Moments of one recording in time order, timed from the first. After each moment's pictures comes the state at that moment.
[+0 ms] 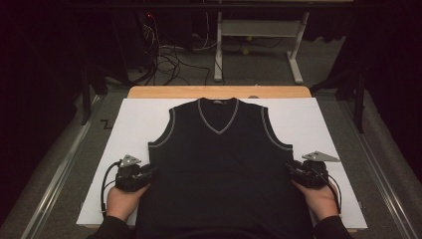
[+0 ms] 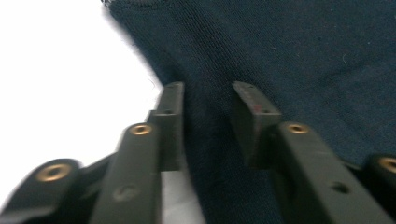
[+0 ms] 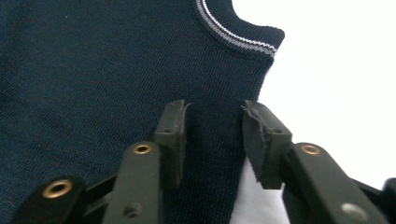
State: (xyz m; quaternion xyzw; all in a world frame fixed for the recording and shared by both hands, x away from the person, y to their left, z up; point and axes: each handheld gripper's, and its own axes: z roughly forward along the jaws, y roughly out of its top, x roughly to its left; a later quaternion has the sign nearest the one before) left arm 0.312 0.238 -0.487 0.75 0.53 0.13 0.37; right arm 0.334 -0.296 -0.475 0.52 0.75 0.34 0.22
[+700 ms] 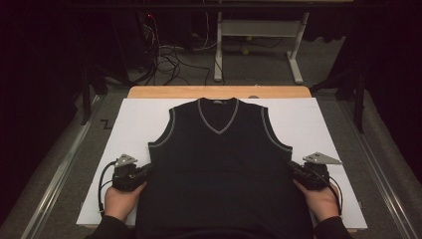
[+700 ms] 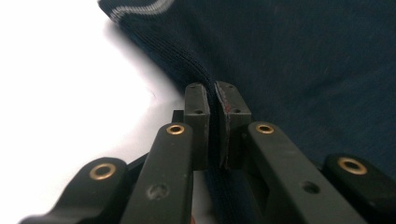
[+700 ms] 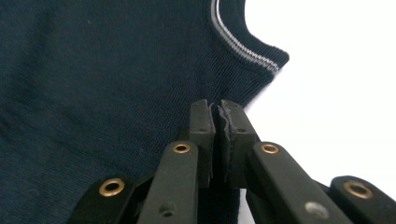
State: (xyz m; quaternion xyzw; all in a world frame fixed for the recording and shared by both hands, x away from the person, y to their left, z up) left arm 0.308 0.244 -0.478 0.74 0.52 0.14 0.40; right arm 0.327 -0.296 -0.470 0.49 0.75 0.37 0.23
